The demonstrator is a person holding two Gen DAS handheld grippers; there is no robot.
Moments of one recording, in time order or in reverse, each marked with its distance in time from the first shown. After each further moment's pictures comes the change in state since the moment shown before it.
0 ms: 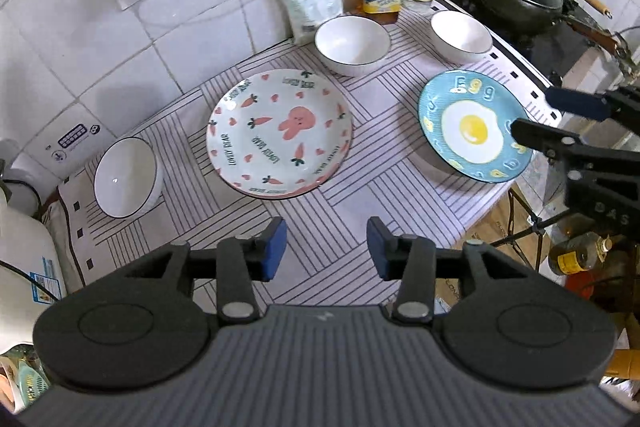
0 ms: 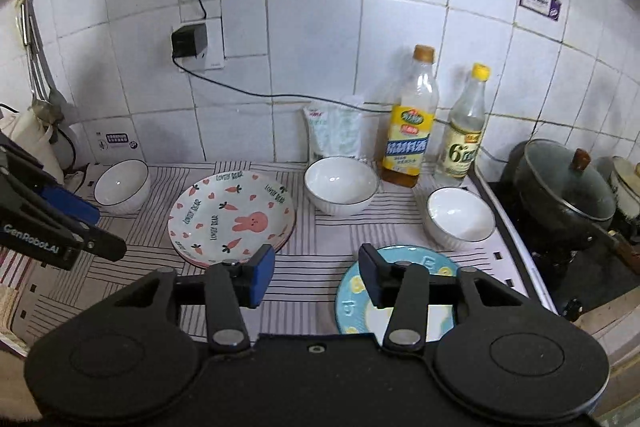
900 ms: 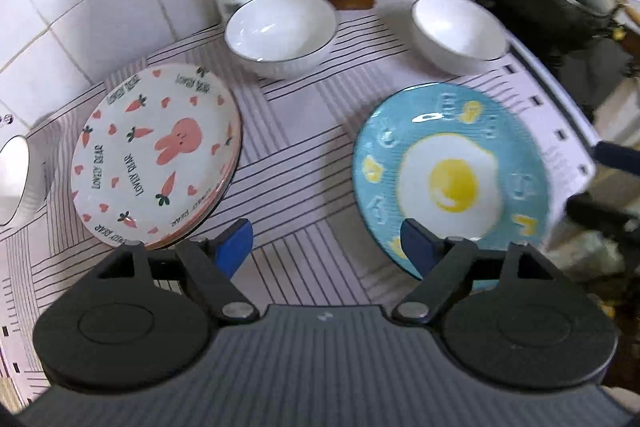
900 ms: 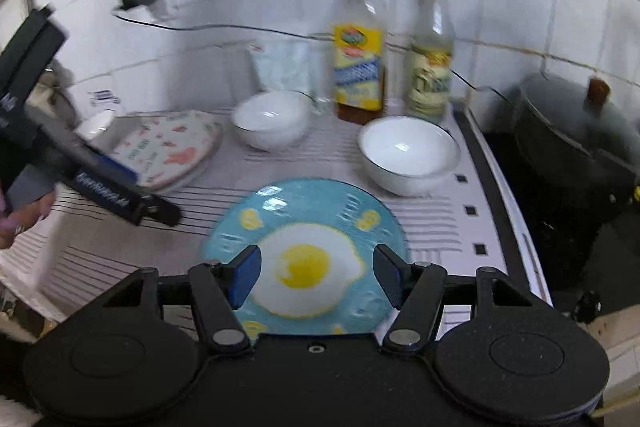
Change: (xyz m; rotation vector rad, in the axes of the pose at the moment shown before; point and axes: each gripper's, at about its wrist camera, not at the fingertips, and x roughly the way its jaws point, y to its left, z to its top) left arm 0.164 -0.120 0.051 -0.141 0.001 0.058; right arm 0.078 -0.177 -0.069 -0.013 0.066 0.170
